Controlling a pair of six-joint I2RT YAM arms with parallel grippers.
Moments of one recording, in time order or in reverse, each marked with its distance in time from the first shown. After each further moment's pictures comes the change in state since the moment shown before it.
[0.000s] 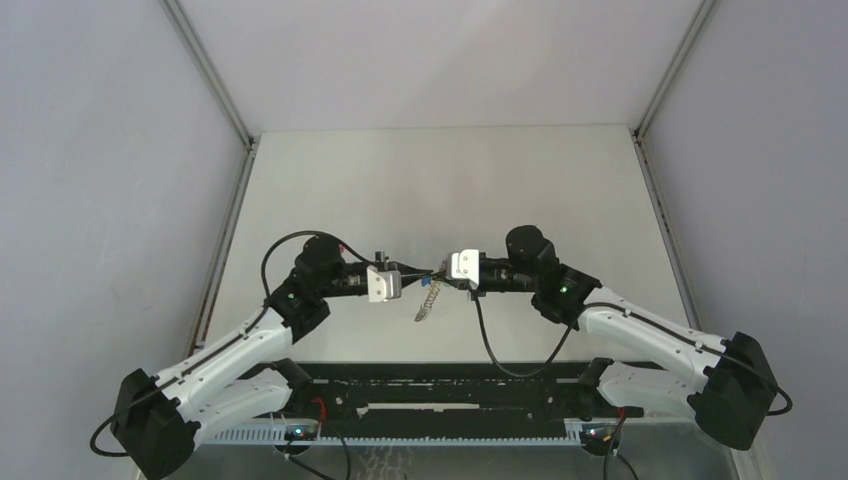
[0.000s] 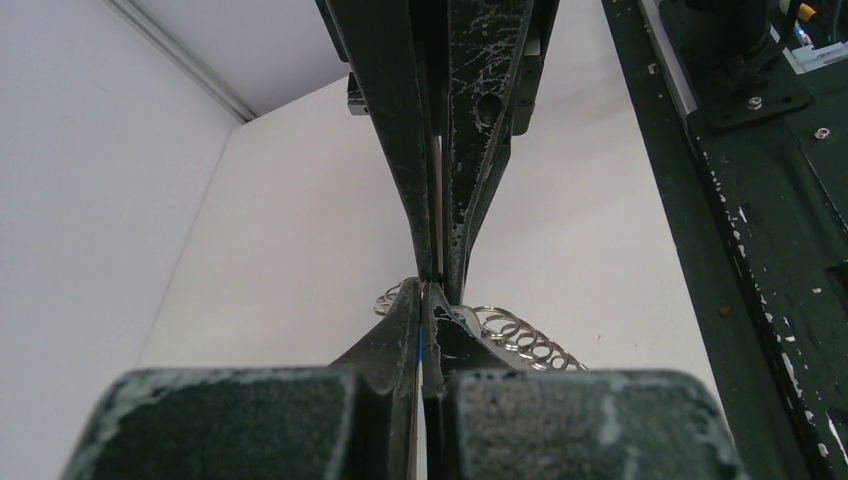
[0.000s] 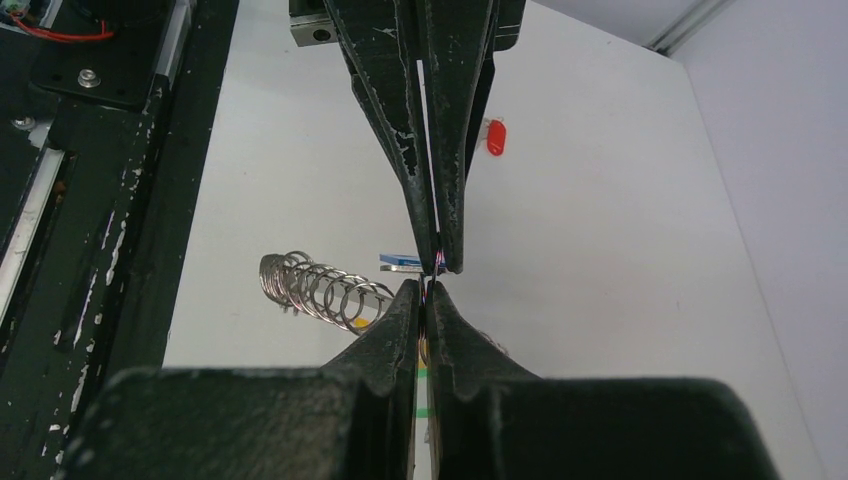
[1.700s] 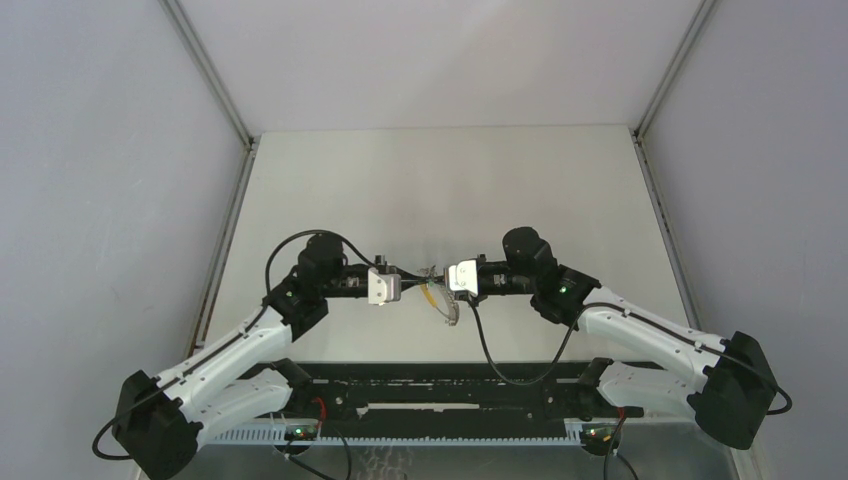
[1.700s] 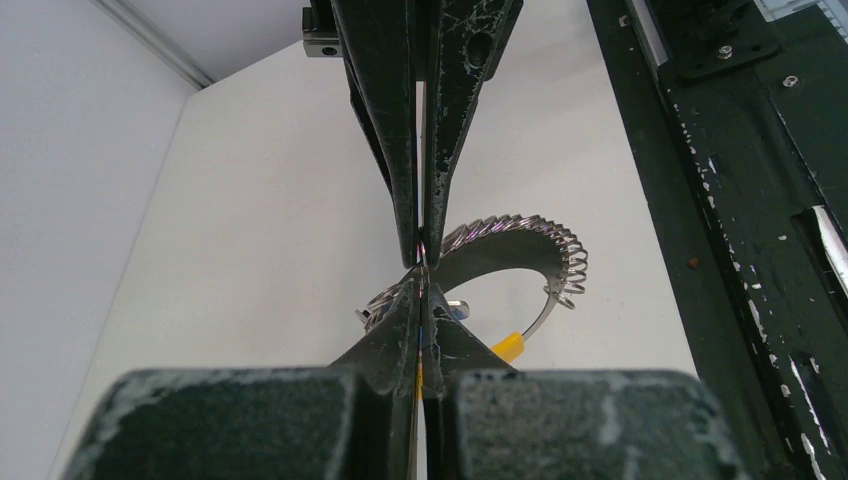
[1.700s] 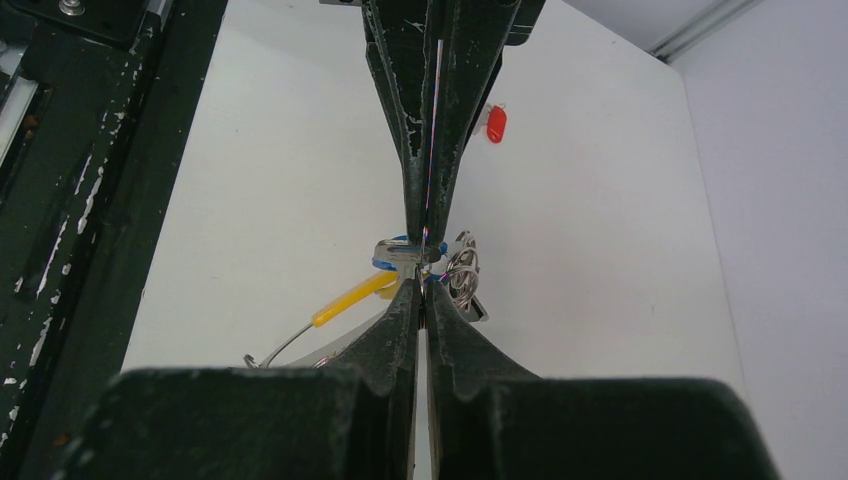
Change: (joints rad) left arm 0.039 0.000 0.000 -0.131 0.047 0.072; right arm 0.002 0.002 0.000 -0.061 0.000 -0.145
